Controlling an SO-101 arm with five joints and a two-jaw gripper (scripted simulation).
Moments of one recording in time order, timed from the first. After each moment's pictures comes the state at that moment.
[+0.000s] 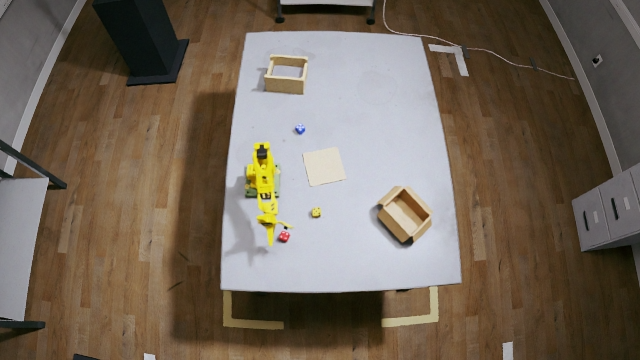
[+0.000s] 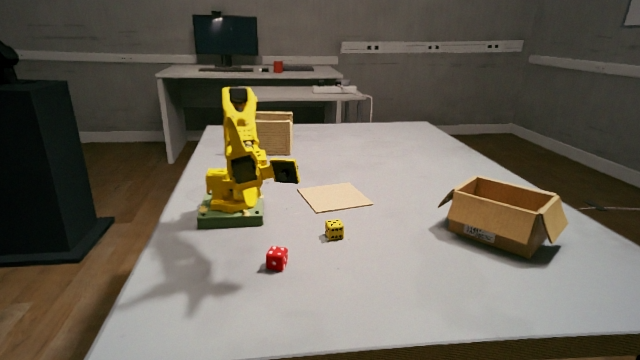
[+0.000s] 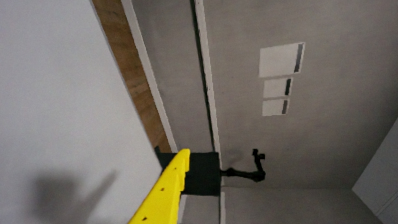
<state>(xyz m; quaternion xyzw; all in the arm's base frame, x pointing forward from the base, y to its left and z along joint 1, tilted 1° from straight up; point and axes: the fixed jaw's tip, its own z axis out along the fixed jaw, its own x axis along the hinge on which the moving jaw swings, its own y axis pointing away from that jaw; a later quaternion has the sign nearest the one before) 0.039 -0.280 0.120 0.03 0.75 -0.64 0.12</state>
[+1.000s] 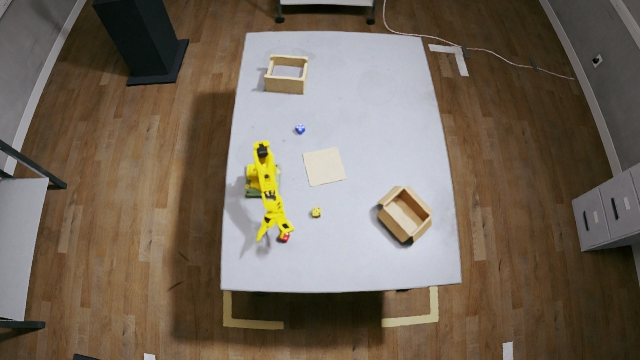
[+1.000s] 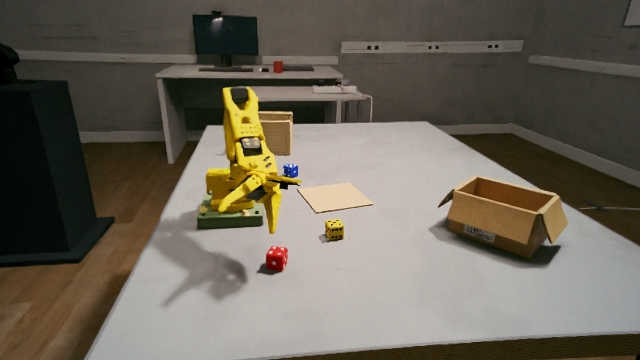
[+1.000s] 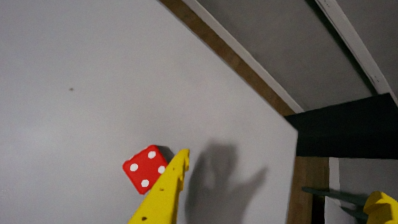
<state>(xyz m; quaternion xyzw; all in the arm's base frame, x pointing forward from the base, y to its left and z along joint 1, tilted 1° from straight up) 0.066 -0.238 0.054 0.36 0.82 -0.35 0.27</state>
